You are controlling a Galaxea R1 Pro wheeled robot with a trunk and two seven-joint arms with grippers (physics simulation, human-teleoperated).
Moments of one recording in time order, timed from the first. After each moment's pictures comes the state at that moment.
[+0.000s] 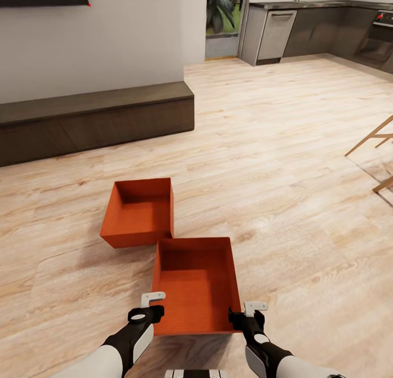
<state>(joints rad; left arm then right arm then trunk) -0.63 -0.14 -0.09 -0.25 0.14 0.04 0.28 -0.63 0.11 0.42 -0.07 -0.40 -0.32 -0.17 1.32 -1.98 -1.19</state>
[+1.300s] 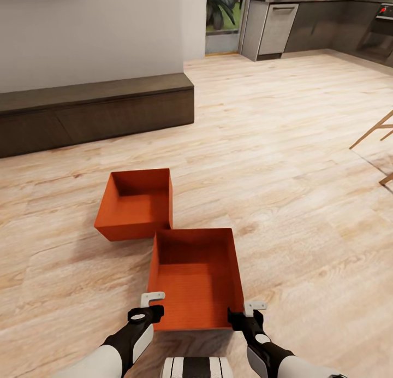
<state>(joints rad) -0.63 -0.13 -0.09 -0.25 0.14 0.04 0.28 -0.63 0.10 0.43 -0.07 -0.39 -0.32 -0.13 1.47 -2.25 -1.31</state>
